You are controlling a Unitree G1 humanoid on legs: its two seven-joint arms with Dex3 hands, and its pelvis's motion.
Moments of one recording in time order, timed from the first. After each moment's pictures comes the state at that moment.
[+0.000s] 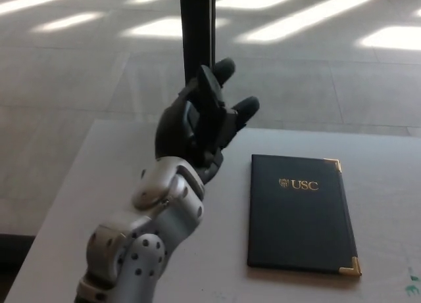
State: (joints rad) left_arm -0.57 0.00 -0.02 -0.16 -0.72 0.50 0.48; right_arm 0.22 -0.35 -0.71 0.27 0.45 0.51 0.16
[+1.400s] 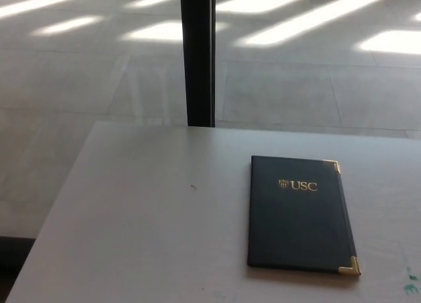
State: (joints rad) left_arm 0.00 0.33 0.76 0.45 -0.57 0.25 0.42; right_arm 0.25 -0.38 -0.72 0.26 0.47 0.53 0.16
